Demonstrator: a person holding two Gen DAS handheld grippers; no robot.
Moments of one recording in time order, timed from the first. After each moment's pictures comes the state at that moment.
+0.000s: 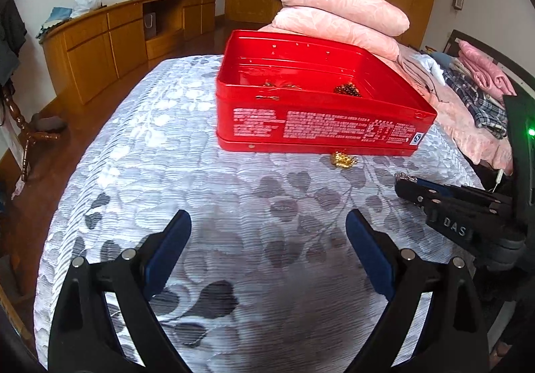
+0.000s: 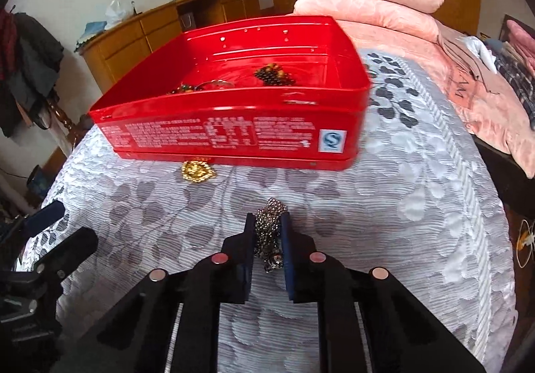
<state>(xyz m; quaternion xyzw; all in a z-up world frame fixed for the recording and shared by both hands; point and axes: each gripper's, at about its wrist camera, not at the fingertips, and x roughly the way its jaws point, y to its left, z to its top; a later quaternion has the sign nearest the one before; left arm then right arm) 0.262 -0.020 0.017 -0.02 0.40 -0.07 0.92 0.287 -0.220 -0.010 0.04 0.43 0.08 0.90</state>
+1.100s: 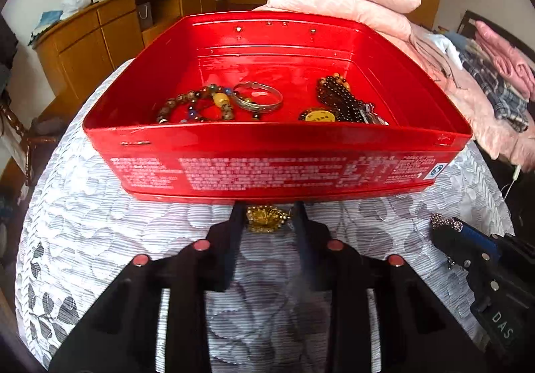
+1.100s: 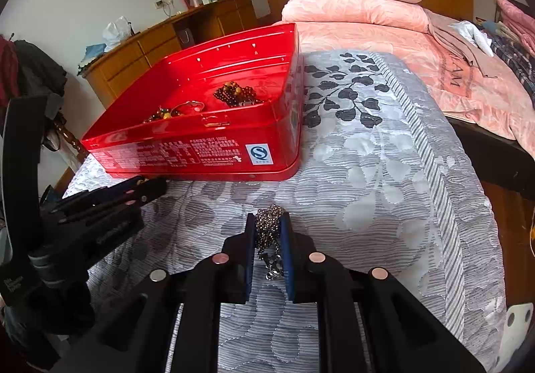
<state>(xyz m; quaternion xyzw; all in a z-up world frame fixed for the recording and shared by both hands) 0.335 -0.091 -0.002 0.00 0.44 -0.05 0.90 0.293 -0.266 -0.010 0.09 0.41 0.10 0.90</state>
